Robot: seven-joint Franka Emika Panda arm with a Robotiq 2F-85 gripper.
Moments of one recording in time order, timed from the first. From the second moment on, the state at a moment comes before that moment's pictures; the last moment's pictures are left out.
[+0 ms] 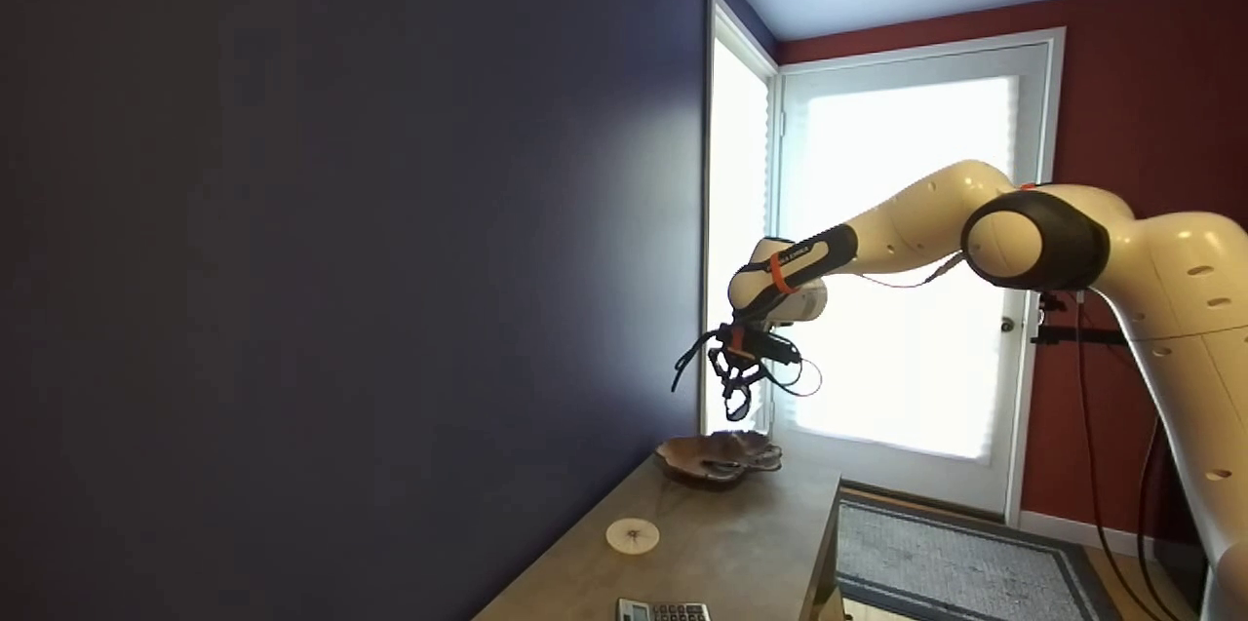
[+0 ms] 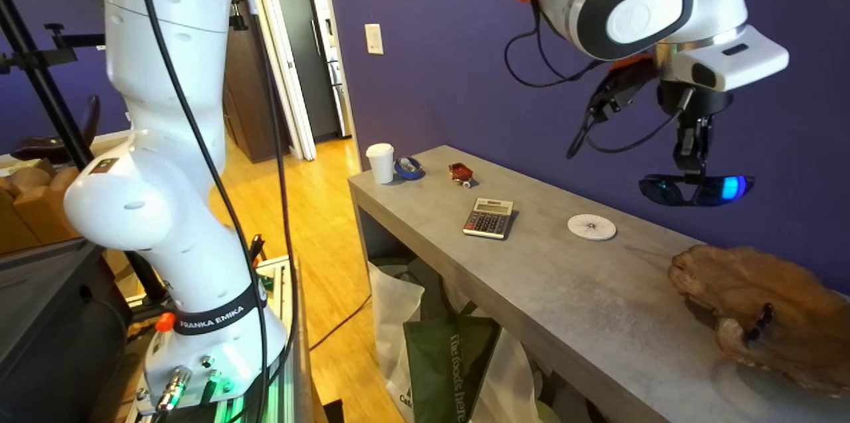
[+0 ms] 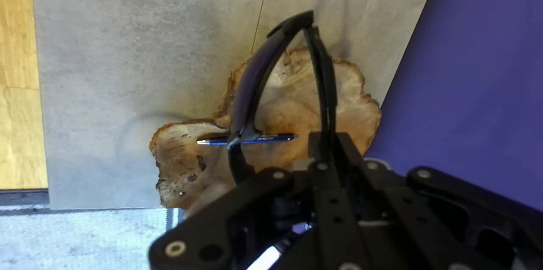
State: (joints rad) arm -0.14 0.40 -0.18 -1.68 0.21 2.40 0.67
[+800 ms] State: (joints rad) arm -0.25 0.77 -0.18 -1.32 0.35 2.33 0.79
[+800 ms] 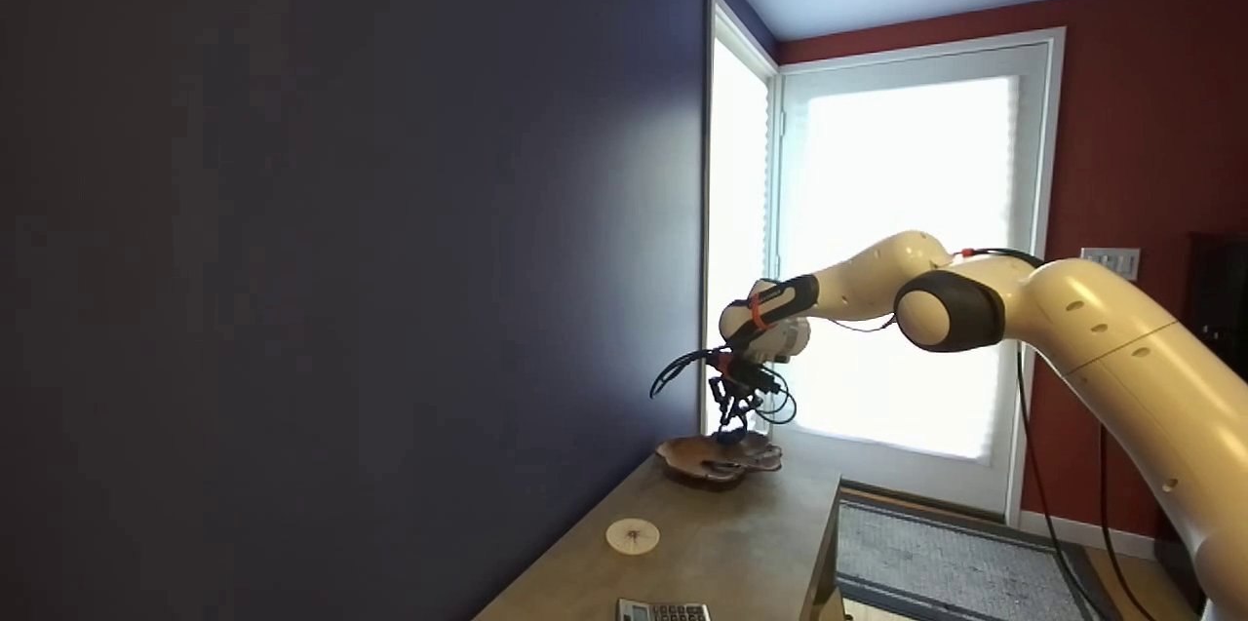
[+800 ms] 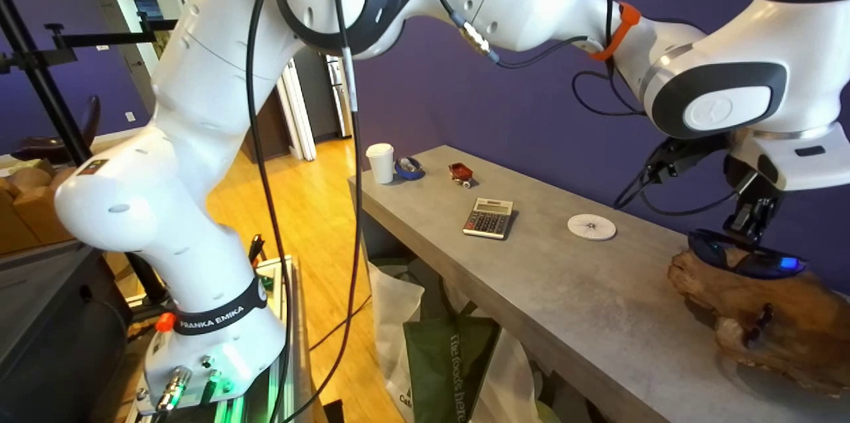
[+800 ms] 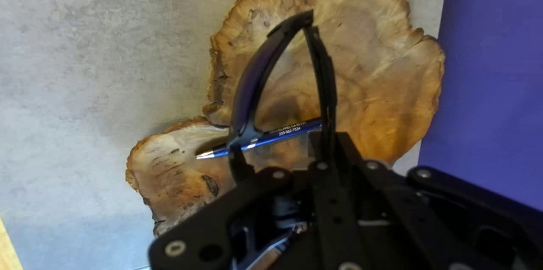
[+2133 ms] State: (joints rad) arm -0.29 1.10 -0.17 -0.96 0.35 2.29 1.06
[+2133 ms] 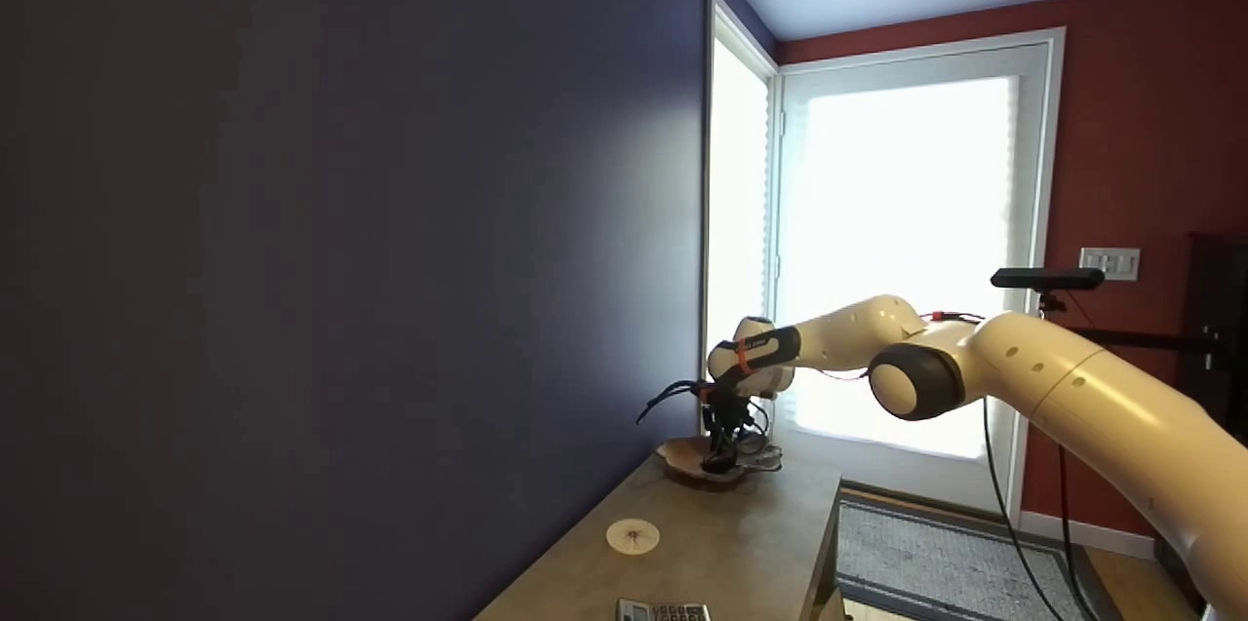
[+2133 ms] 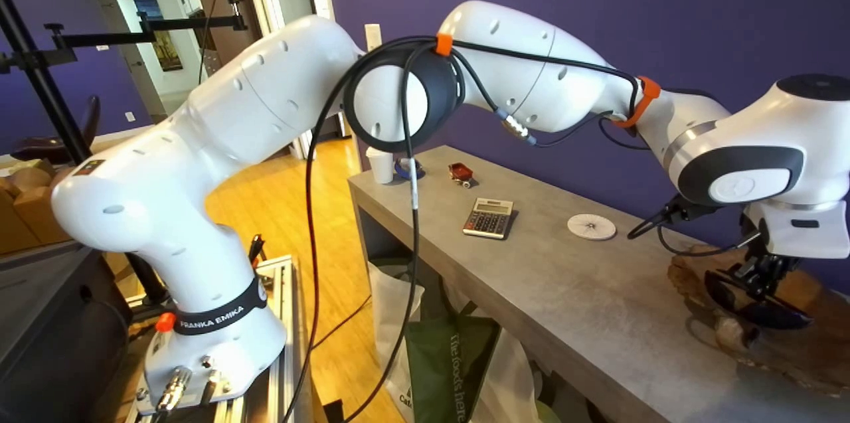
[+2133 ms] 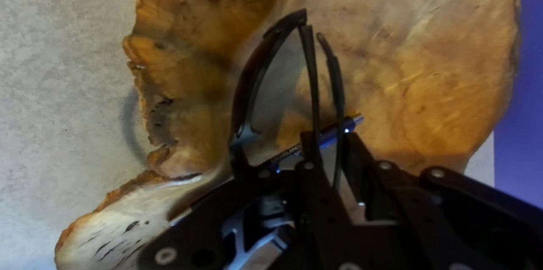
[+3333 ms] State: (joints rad) arm -0.27 1.01 -0.15 -0.90 0.32 2.12 0.82
